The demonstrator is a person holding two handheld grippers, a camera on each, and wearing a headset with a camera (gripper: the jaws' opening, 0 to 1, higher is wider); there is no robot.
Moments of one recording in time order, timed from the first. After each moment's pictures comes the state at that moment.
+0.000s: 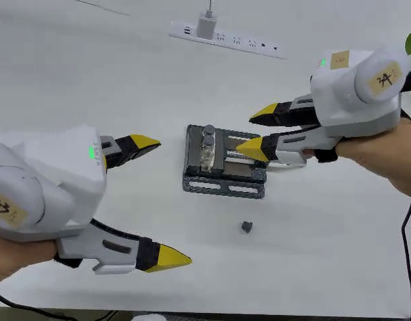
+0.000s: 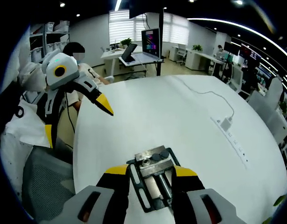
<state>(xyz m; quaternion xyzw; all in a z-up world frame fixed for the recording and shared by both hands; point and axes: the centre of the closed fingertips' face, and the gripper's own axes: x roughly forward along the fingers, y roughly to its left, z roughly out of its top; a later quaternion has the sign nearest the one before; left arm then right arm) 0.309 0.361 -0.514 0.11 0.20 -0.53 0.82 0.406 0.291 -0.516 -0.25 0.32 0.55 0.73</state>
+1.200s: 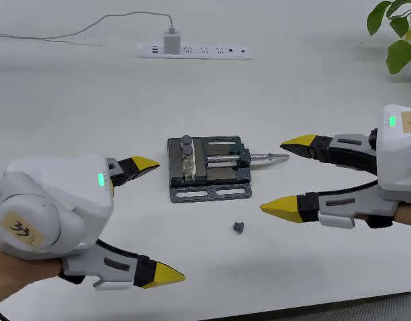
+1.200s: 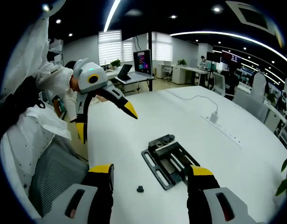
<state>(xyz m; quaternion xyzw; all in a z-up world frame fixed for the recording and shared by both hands) 0.308 0.334 -0.525 0.19 0.22 -0.58 0.76 0.335 0.227 -0.497 -0.17 0.27 0.52 0.79</state>
